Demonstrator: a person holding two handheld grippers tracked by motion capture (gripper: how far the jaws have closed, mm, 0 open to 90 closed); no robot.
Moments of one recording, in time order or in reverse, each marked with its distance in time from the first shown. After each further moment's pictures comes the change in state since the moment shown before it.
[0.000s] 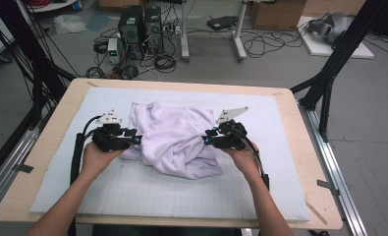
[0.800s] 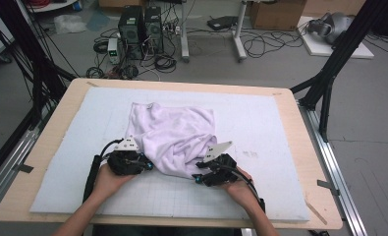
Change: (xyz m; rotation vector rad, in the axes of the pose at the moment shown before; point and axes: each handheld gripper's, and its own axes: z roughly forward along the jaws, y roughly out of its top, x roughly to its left) left arm -0.045 -0.037 0.041 0.078 -0.120 0.040; right arm 0.070 -0.045 0.028 0.117 0.142 -0.114
